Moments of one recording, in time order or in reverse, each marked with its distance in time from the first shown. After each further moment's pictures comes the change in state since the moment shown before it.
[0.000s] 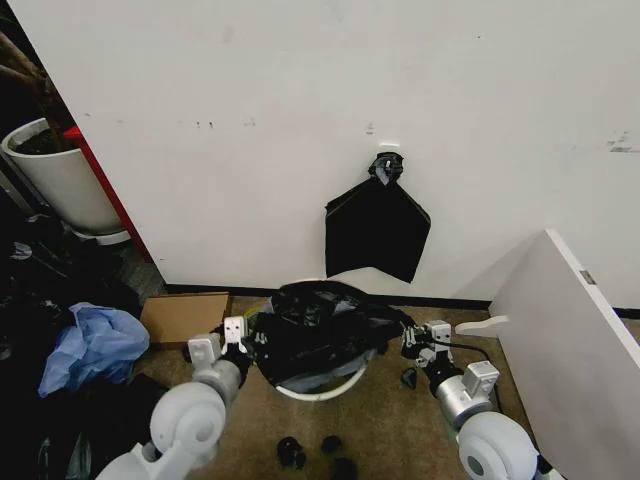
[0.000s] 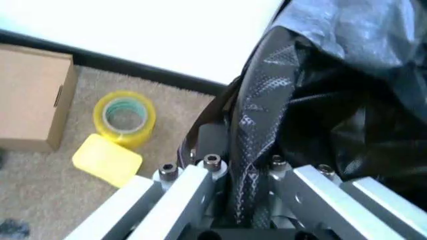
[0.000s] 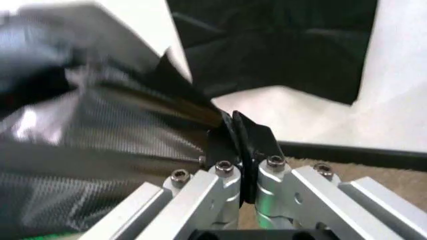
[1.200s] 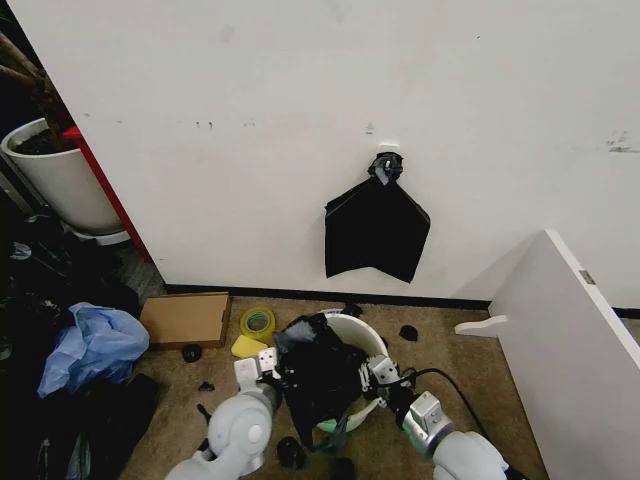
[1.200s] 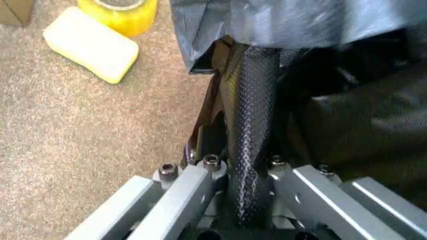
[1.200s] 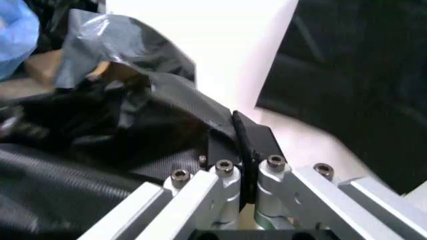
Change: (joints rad) left arm 0.040 -0.101 0.175 0.167 0.057 0.018 -0.080; right arm 0.058 -0.013 -0.148 -0.030 -0.551 0.020 -0.122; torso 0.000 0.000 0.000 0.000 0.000
